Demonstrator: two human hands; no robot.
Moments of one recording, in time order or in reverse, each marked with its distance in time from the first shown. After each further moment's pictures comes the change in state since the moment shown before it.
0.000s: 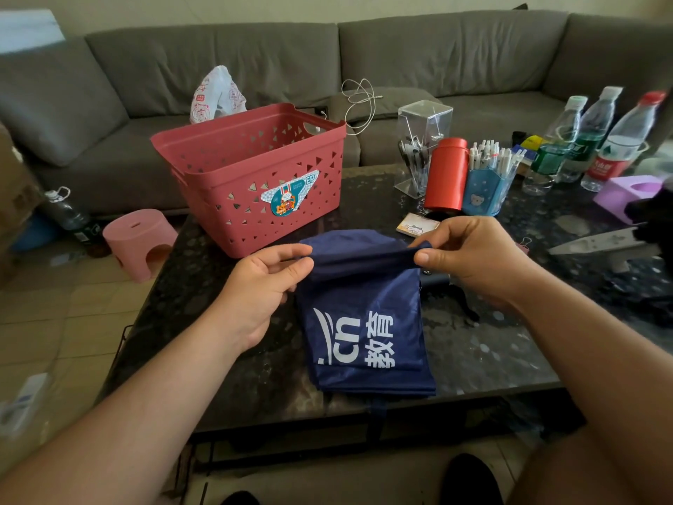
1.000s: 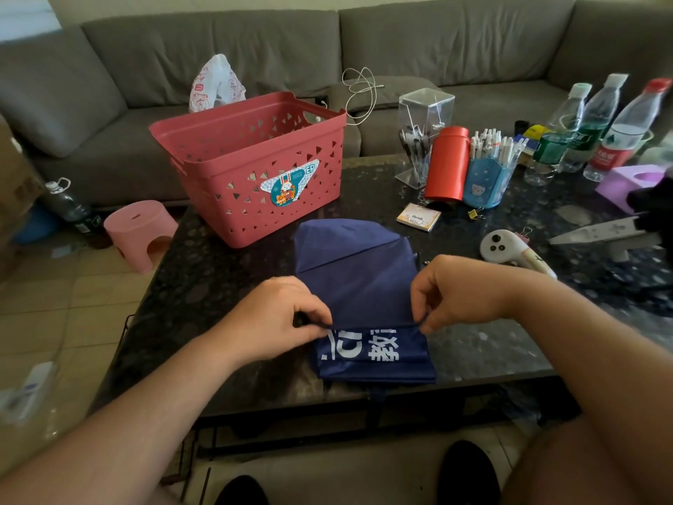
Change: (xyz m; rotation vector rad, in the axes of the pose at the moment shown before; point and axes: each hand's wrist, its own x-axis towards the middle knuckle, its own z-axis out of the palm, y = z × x) left_hand -0.014 -0.024 -0.021 1.057 -0.441 0.613; right_hand -0.011 0.001 0.002 -0.770 -0.664 0.146
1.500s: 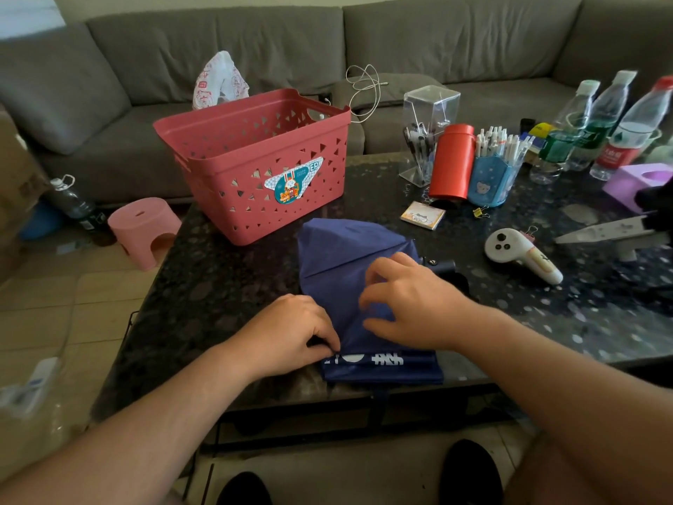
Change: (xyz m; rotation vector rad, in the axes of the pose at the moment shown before) left_hand -0.002 -0.005 0.024 0.131 -0.205 0.109; right_hand 0.041 -0.012 0.064 -0.471 0.477 -0.310
